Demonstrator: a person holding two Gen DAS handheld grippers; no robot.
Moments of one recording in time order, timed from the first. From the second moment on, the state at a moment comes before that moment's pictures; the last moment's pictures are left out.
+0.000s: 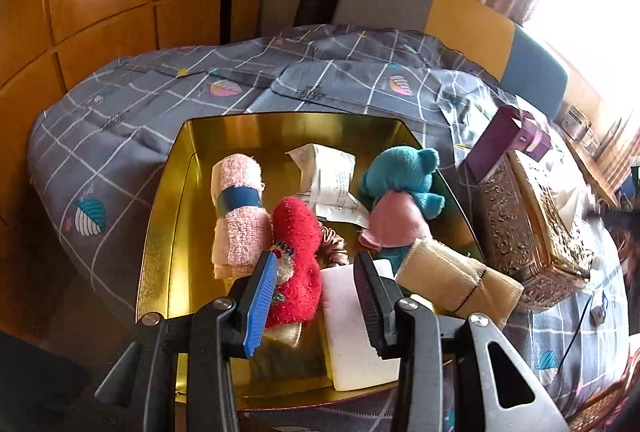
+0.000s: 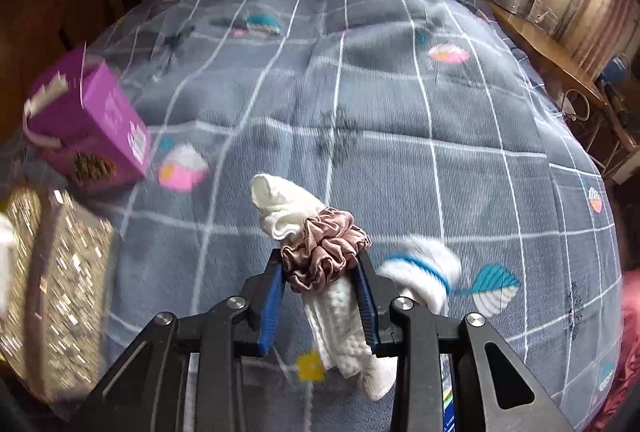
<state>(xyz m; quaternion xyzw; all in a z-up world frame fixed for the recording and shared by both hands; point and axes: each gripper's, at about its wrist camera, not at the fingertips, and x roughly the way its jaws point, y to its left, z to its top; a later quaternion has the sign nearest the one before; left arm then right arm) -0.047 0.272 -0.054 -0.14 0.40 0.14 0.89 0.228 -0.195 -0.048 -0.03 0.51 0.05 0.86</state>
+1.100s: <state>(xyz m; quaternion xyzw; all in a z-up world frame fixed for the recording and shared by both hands) -0.061 0.271 -0.049 -0.11 0.38 0.17 0.90 0.083 0.146 -0.037 -0.11 0.47 0.45 0.75</state>
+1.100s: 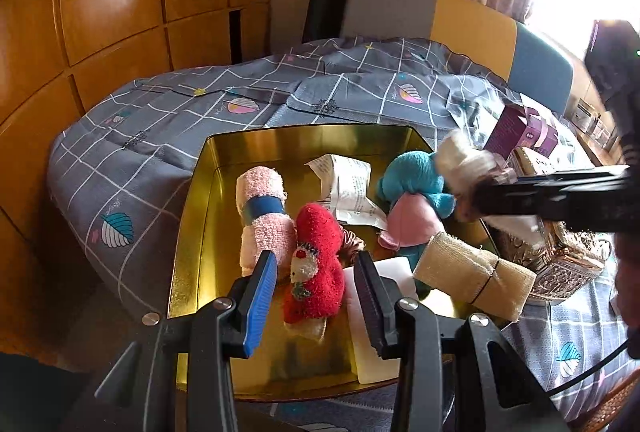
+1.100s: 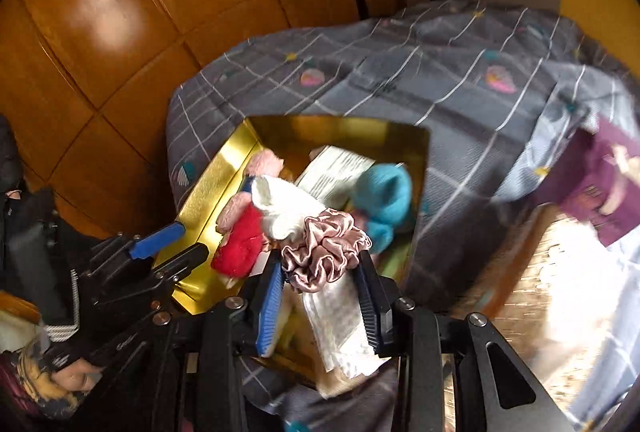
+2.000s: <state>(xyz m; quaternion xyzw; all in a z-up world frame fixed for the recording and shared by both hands) -0.066 0.263 -0.043 -0.10 0.37 0.17 0.91 0.078 0.165 -0.072 -0.09 0.48 0.41 0.77</state>
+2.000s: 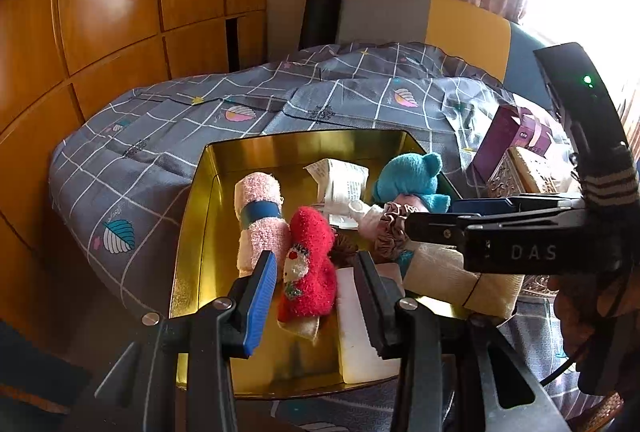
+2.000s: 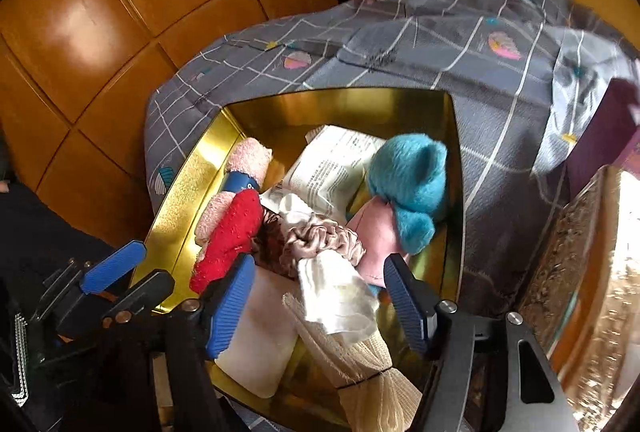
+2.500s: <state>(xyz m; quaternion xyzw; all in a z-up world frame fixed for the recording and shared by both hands) -0.064 0.247 -0.033 -0.08 0.36 0.15 0.92 0.049 0.122 -0.032 -0.13 0.38 0.38 0.84</state>
